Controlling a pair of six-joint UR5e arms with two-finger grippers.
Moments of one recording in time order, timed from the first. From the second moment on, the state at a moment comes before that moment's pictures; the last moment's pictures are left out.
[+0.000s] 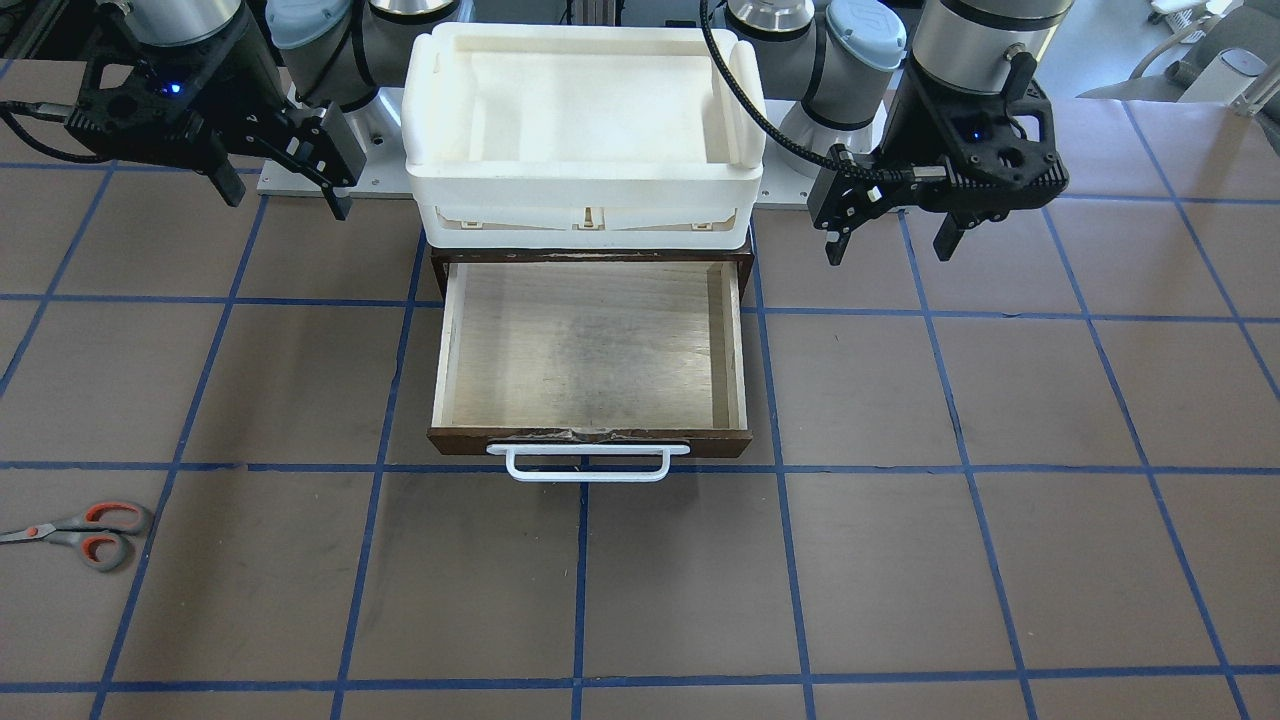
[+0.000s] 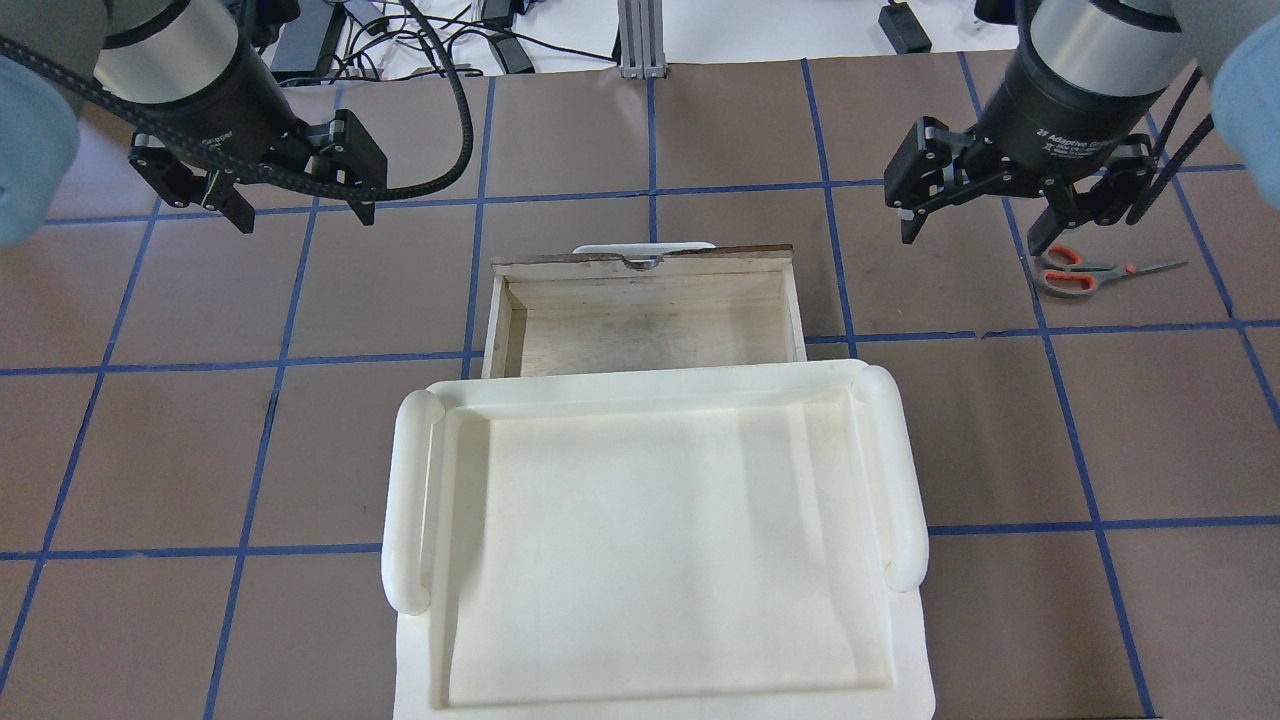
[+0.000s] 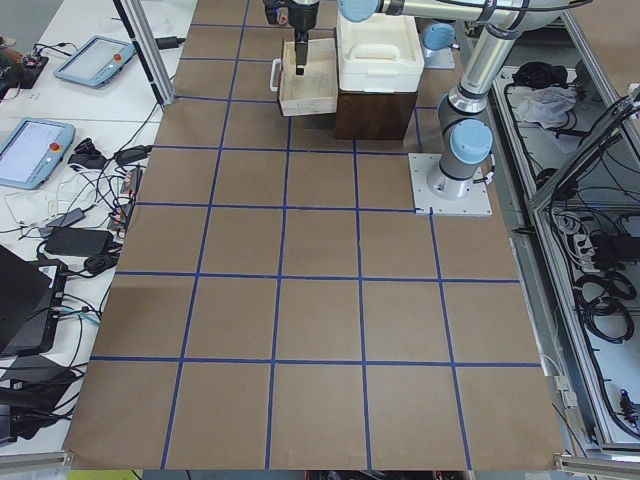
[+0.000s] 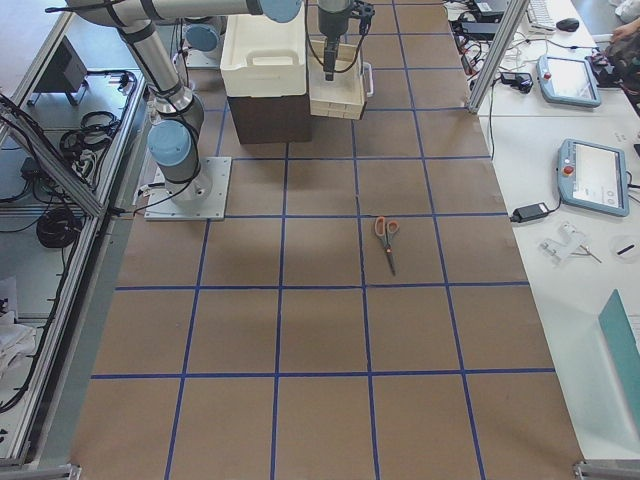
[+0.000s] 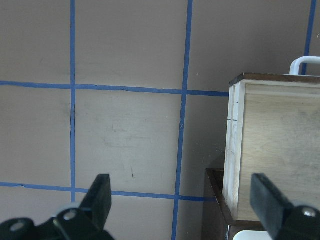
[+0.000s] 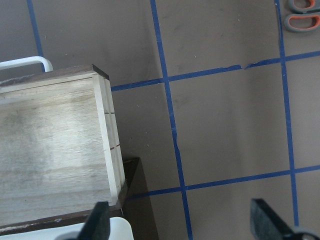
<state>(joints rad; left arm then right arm) -1.58 -1.55 -1.55 -1.51 1.59 -0.07 1.55 -1.66 1.59 -1.51 -1.55 0.14</state>
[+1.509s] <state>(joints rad) -1.58 -1.54 -1.55 -1.50 1.57 -0.06 1.44 -1.66 1.59 -1.54 -1.55 -0.20</state>
